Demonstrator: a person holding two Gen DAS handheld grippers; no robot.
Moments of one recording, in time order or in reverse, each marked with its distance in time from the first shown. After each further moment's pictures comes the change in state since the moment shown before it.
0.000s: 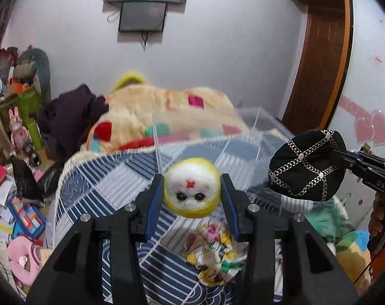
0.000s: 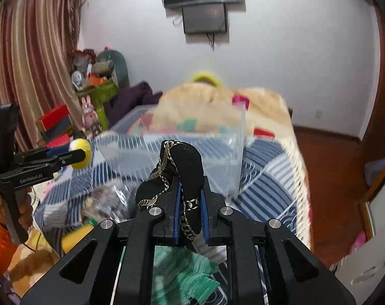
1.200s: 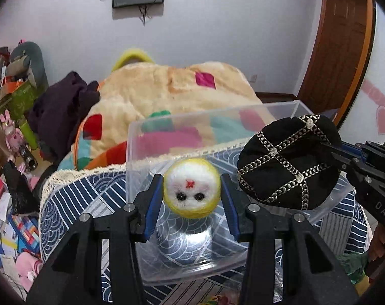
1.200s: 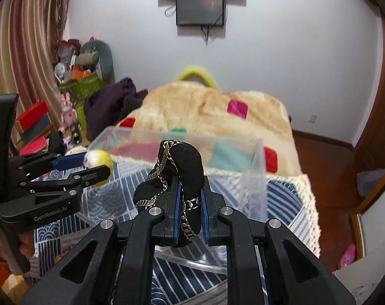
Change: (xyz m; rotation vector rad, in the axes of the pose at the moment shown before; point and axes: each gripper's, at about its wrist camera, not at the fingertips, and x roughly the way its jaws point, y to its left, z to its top) left arm 0.131 -0.005 0.042 0.018 0.203 0.075; right arm 0.112 0.007 0.040 -0.042 0.113 -0.091
